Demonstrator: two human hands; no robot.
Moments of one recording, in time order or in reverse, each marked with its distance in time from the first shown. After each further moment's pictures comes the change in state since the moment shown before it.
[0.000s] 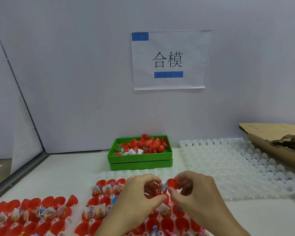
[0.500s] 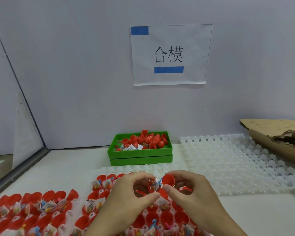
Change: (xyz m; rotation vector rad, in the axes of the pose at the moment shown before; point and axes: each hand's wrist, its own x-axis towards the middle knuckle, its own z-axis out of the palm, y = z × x) left_hand -0.015 -0.010 -0.010 -0.079 0.027 -0.022; right_hand -0.011 -0.002 0.004 0.295 -0.120 0.055
